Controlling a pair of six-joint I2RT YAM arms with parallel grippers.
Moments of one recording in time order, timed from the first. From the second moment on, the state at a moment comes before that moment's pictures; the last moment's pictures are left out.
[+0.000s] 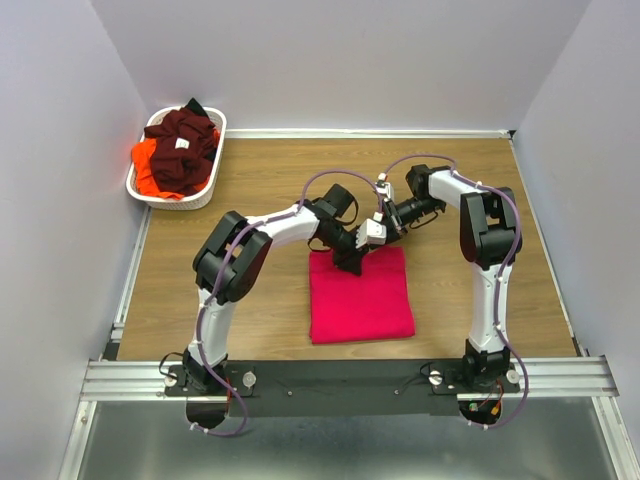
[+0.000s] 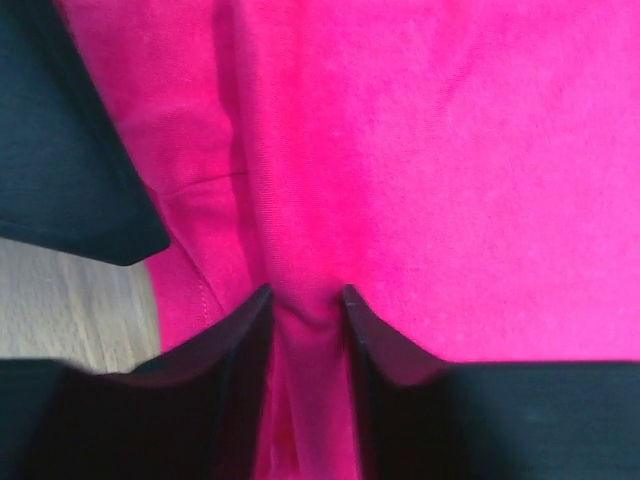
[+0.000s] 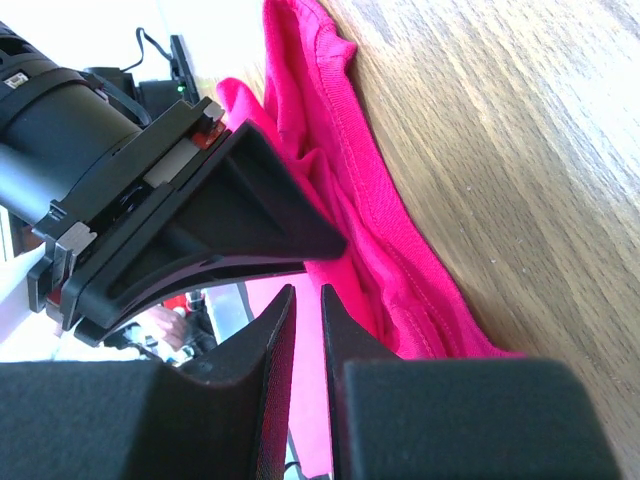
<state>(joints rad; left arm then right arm) -0.69 2.06 1.41 -0.48 0.82 0.69 0.20 2.25 1.62 -1.07 -1.12 -0.38</state>
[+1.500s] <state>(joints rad) -0.78 1.81 1.31 -0.40 0.57 0.73 0.34 2.44 1.64 -1.07 -1.26 -0.36</state>
